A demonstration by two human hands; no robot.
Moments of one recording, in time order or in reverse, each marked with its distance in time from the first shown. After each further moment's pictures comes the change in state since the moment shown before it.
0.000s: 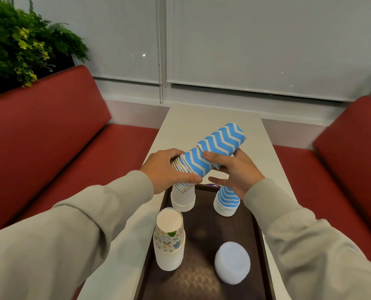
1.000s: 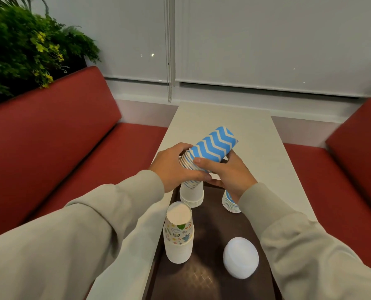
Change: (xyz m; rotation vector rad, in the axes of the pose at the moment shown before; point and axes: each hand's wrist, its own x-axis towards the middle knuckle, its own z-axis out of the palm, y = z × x) left_hand -0.015 0.007 0.001 -0.018 0.090 0.034; right_hand -0.010 0.018 0.030 -0.097 -0.020 -0.063
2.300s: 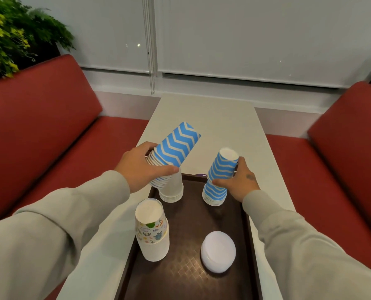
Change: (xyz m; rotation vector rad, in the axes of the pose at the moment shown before) left_hand 0.003 -0.014 0.011 0.048 0.035 -0.150; right_hand 0.012 0.062 -0.102 -0.549 0.259 0.064
